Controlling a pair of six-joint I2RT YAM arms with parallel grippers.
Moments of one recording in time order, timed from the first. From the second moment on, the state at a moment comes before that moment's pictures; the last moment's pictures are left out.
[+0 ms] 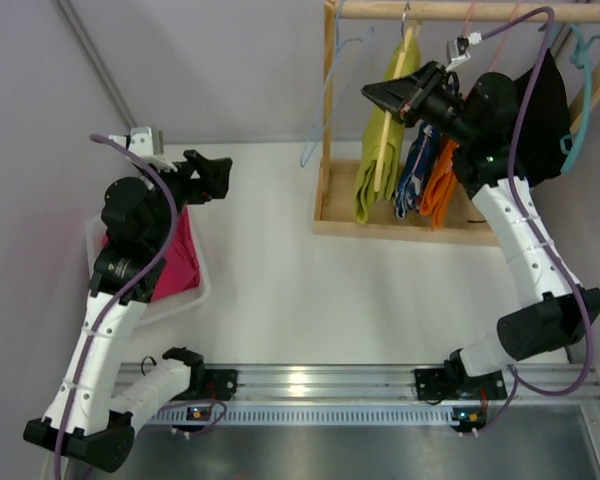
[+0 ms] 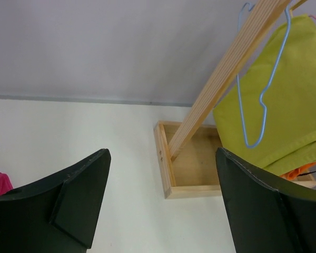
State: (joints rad) left arm -0.27 0.90 1.21 -0.26 0.00 -0.36; right arm 0.27 1.51 1.71 0.02 -0.58 1.15
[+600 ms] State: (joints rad) left arm -0.41 0.89 1.04 -0.23 0.27 -0.21; right arm 0.27 1.16 1.38 -0.03 -0.57 1.20
